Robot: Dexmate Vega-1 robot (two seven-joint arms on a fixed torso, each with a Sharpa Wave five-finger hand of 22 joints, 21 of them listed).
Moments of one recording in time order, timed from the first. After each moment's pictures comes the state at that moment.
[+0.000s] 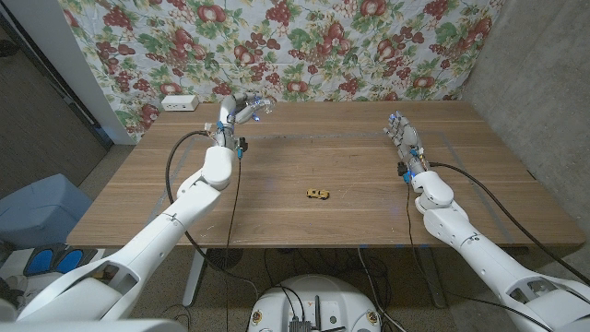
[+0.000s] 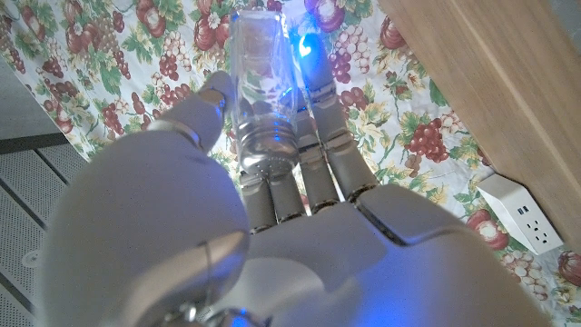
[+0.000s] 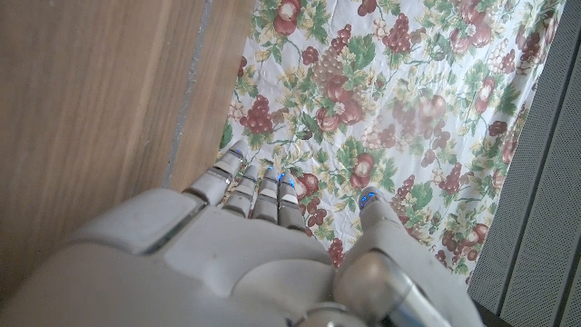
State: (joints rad) left arm 0.79 0.49 0.43 -1.45 -0.08 -0.28 0.51; left_hand 1.03 0.00 0.68 -0.23 0.17 0.91 0.08 0.20 0.26 0.93 -0.03 0.20 0.21 0.90 0.08 0.22 0.19 0.88 -0.04 1.04 0.20; right arm -0.84 -0.45 -0.36 -1.20 0.58 0.47 -0.03; right_hand 0.27 0.10 0.39 -0.04 0.17 0.19 0.02 0.17 0.18 0.17 -0.01 0.18 0.20 0.06 -0.04 0.18 0.32 0.28 -0.01 0.17 0.17
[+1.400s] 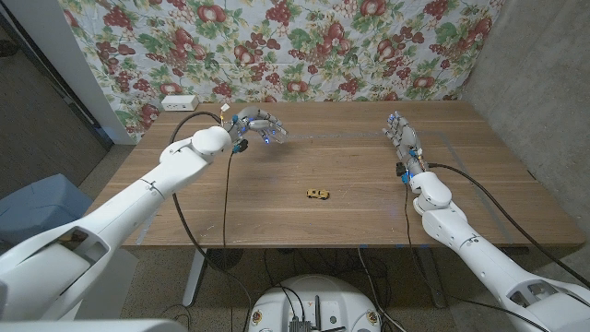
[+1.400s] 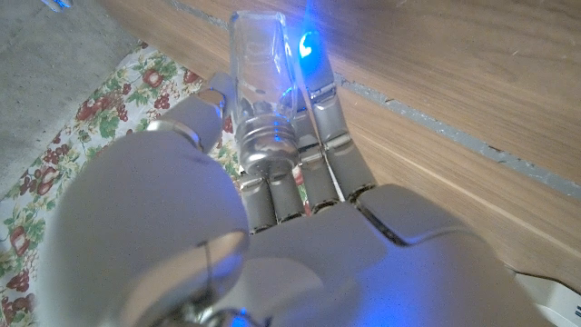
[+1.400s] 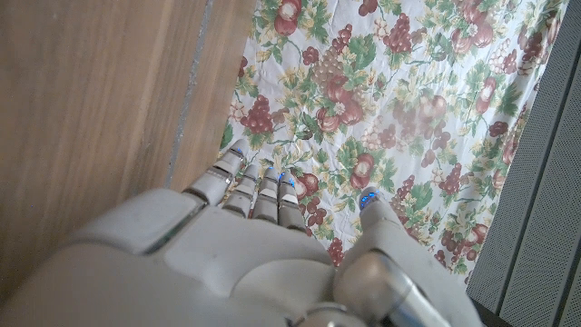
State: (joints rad) left arm 0.59 0.71 0.58 -1.60 -0.18 0.23 -0.03; left_hand 1.03 0.00 0.68 -0.23 0.16 0.91 0.08 0.20 0.26 0.93 -0.03 0.20 0.21 0.90 0.08 0.22 0.19 0.88 -0.04 1.07 0.20; right arm -0.86 -0.45 -0.36 -1.23 0.57 0.46 -0.06; right_hand 0.26 0.12 0.39 -0.05 0.18 0.19 0.02 0.18 0.18 0.17 0.00 0.19 0.20 0.07 -0.04 0.19 0.29 0.28 0.00 0.19 0.17
